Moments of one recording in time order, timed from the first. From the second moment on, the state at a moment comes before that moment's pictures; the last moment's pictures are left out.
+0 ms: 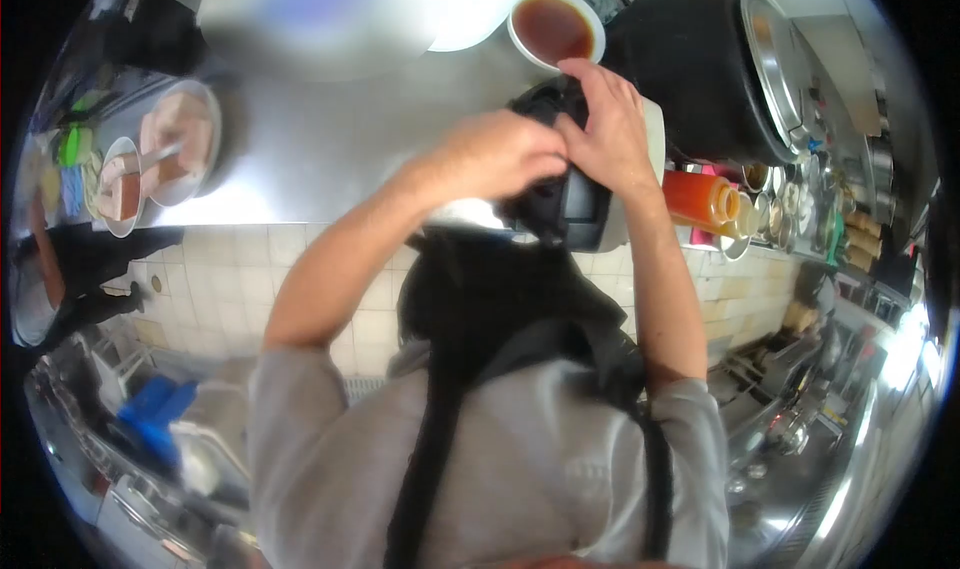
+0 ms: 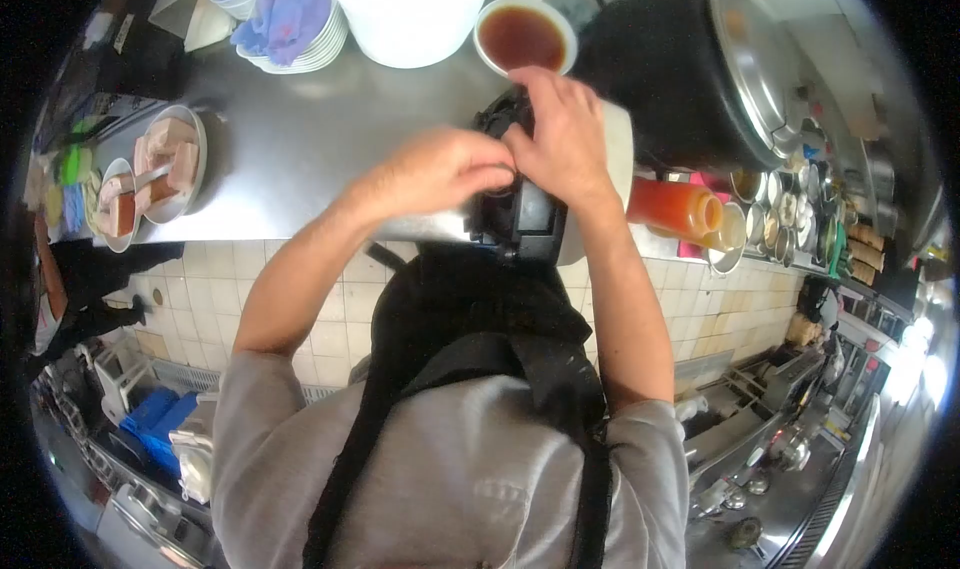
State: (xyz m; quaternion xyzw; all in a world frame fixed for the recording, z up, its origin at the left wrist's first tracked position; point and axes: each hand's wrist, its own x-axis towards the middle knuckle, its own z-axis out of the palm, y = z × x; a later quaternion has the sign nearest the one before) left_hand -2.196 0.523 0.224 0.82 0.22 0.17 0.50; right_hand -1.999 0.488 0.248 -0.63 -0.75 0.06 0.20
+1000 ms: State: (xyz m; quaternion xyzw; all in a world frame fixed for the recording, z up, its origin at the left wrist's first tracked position) left_hand -2.146 0.528 0.156 0.56 0.49 0.41 0.52; right_hand -1.985 0.476 0.243 -0.62 -0.65 0.27 0.36
